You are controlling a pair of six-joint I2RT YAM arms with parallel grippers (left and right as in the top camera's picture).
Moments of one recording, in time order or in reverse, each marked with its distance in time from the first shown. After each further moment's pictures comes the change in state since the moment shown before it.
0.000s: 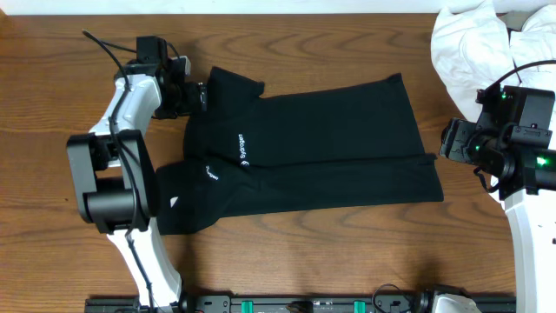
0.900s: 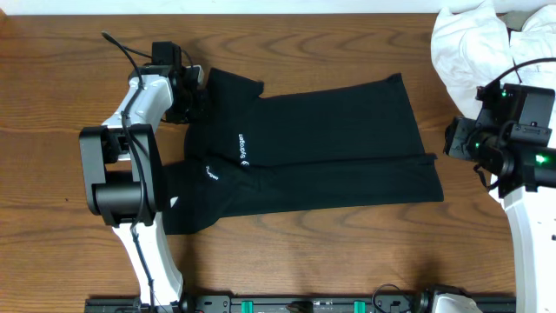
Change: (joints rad) left arm -0.044 0.050 0.008 -0.039 0.004 0.013; right arm 0.000 0.014 0.000 0.037 -0.003 -0.010
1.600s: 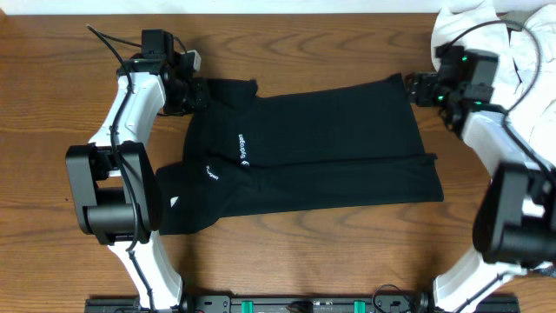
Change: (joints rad) left arm 0.000 -0.132 0.000 -0.039 0.088 -0.045; right arm 0.003 0.665 0.002 0.885 -0.253 -0.152
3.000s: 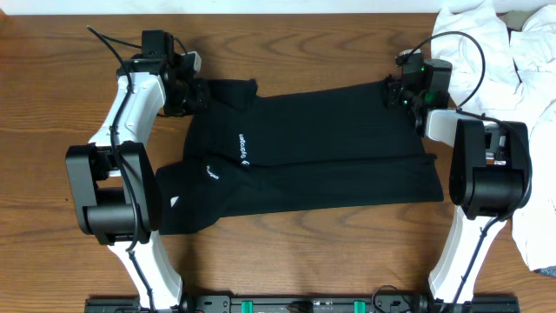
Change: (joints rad) left arm 0.000 0.000 0.000 -0.013 0.008 -0.006; right arm 0.089 0.319 0.053 0.329 0.004 -0.015
